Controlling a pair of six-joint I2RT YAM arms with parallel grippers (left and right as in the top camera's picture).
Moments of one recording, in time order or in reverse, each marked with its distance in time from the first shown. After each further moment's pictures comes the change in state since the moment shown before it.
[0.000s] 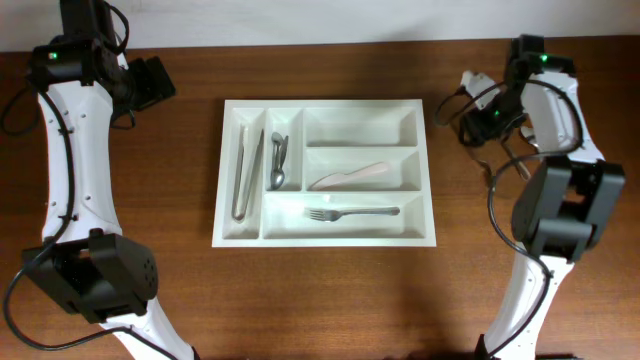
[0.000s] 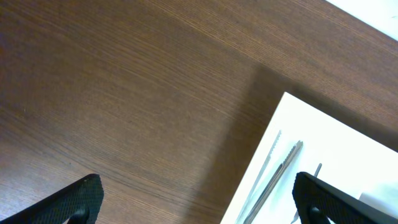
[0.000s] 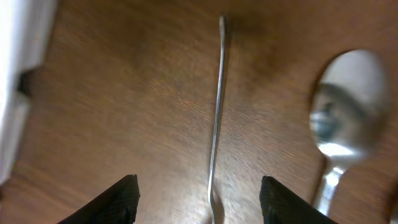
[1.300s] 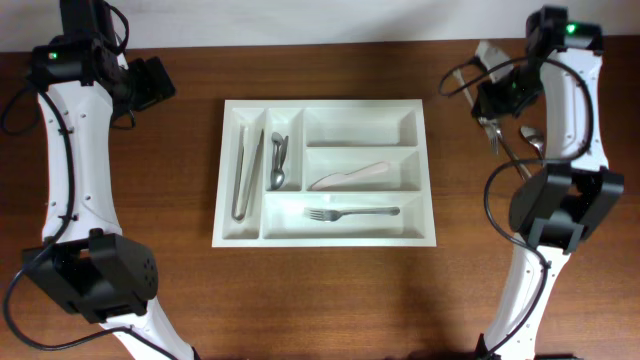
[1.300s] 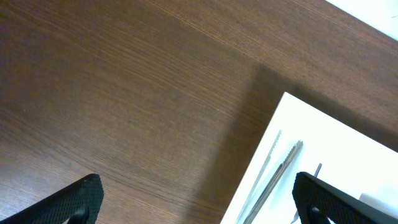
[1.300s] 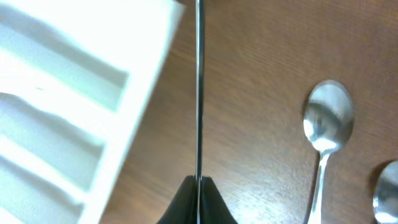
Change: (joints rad) left arm 0.000 0.000 0.000 0.000 0.000 0.000; right arm -0.008 0.067 0.465 -0.372 -0.196 0.058
